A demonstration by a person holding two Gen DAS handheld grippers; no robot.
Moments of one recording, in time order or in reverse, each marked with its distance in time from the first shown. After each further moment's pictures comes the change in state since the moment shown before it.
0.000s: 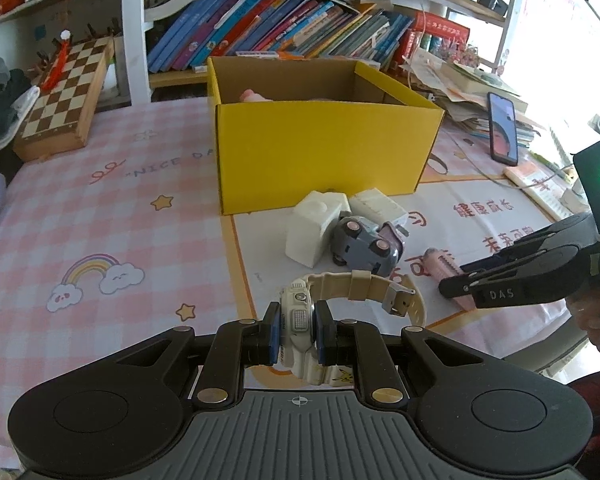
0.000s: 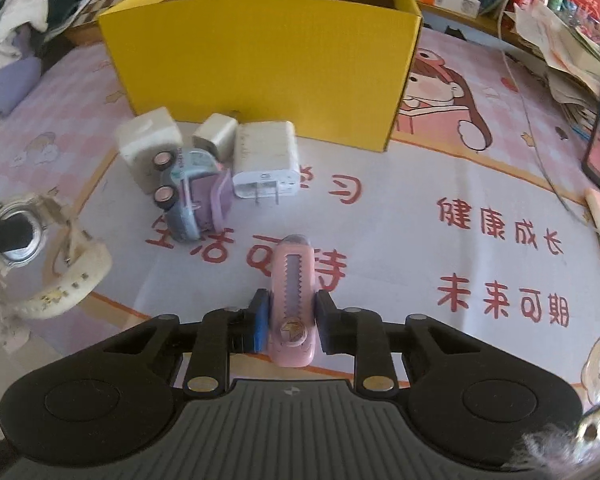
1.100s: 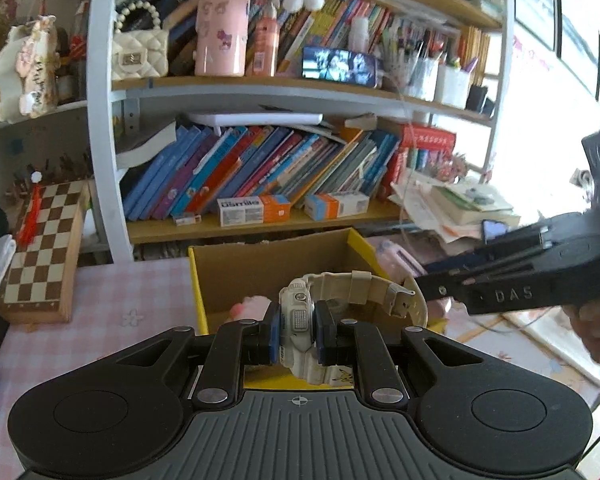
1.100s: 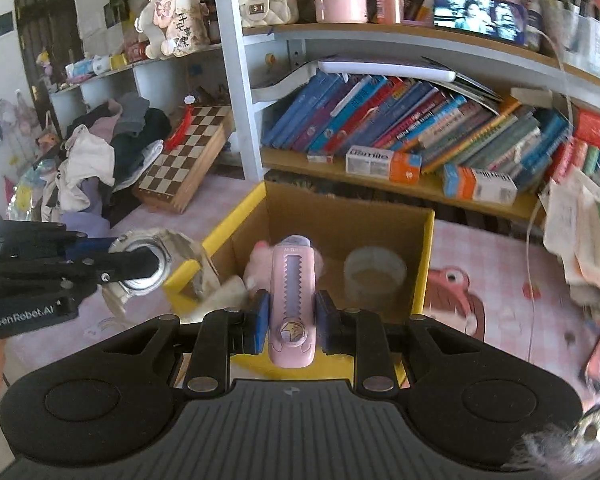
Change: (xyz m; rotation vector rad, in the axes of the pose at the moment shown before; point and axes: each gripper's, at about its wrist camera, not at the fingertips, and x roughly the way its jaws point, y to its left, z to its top) left arm 0.005 0.001 0.153 0.068 -0.272 -0.020; right arm -0.089 -0.025 0.161 -0.103 -0.362 0.168
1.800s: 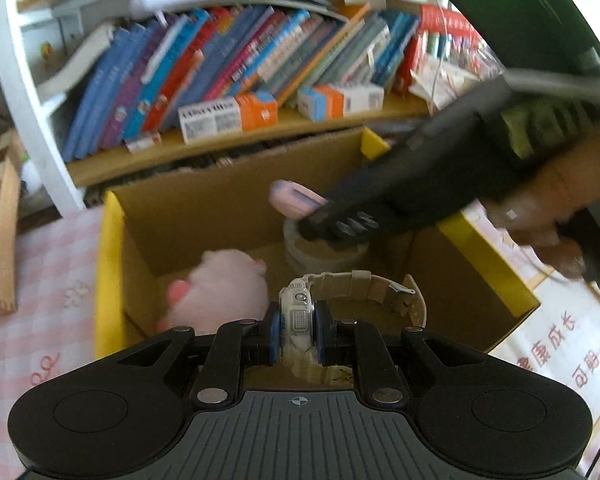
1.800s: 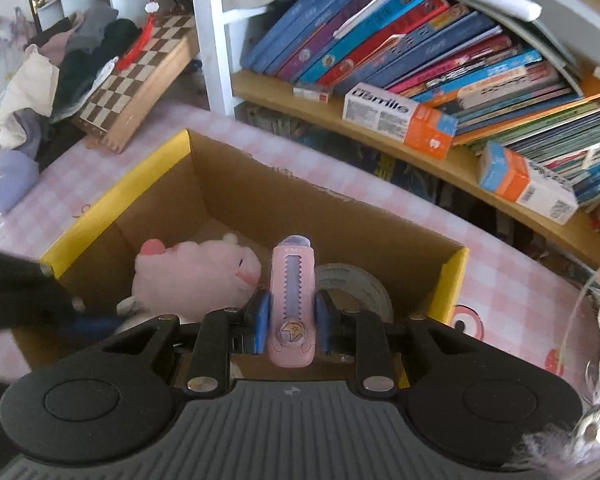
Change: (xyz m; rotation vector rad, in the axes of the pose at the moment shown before) left arm 0.145 -0.019 0.000 0.069 0.321 0.020; right arm 0.170 -0.061 0.050 -0.128 0.254 0.035
